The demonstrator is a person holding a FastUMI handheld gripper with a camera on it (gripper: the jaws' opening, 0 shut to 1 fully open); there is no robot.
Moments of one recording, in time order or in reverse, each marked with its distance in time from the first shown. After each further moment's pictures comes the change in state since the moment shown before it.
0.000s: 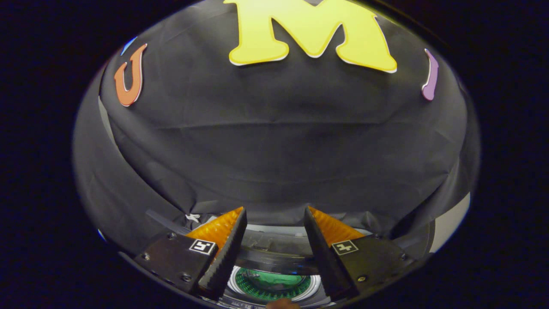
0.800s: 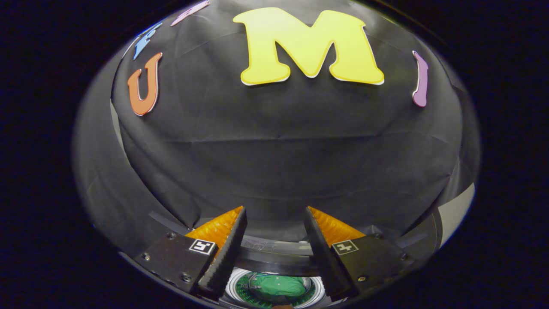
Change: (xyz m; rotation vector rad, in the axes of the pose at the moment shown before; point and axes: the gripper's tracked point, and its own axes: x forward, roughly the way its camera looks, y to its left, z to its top) arm -0.019 0.004 -0.007 -0.021 -0.198 0.035
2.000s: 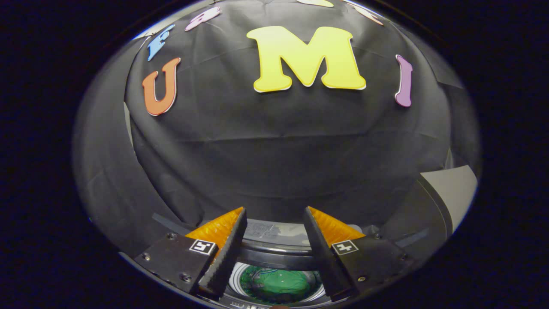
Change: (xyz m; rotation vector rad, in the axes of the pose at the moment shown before) arm -0.069 0.016 -0.066 0.011 -0.100 0.000
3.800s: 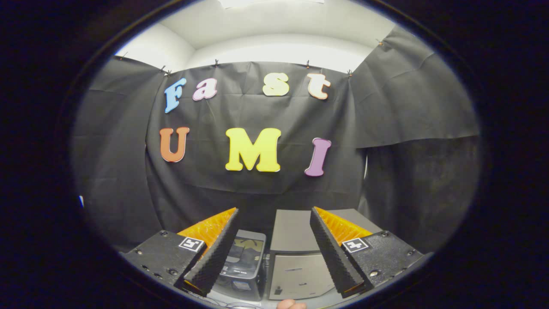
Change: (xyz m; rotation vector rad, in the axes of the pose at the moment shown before) arm -0.494 -0.181 0.022 -0.108 -0.453 -0.152
